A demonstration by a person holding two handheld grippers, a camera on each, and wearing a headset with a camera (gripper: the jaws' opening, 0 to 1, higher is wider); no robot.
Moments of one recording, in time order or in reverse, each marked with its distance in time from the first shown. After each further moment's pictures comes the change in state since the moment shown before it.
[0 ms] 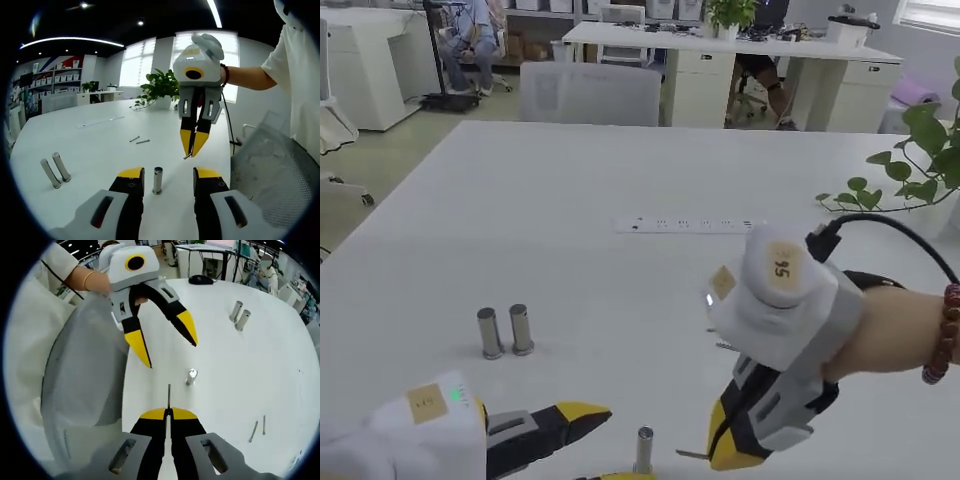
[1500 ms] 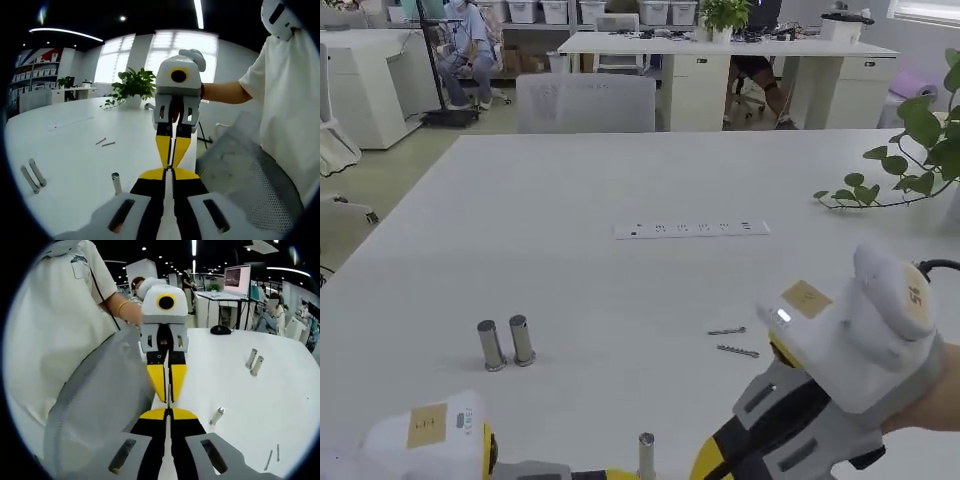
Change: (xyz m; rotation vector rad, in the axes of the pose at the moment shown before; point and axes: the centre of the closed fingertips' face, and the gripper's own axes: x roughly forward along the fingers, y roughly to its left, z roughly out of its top) left arm -0.008 -0.066 0.013 -0.009 0.033 -0.243; right arm -0.016 0.053 0.041 -0.131 -0.448 0.093
